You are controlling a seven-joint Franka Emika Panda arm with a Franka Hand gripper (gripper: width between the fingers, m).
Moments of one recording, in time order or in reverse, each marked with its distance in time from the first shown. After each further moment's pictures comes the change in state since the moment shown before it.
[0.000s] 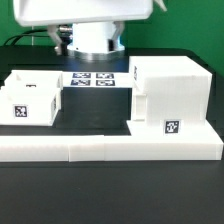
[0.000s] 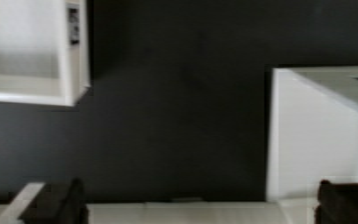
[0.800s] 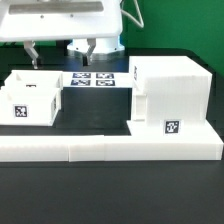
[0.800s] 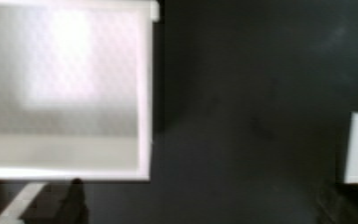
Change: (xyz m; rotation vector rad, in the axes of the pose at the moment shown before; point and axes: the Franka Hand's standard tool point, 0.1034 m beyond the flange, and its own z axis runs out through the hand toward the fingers) arm -0.025 0.028 0.021 -0.014 -0.028 0.057
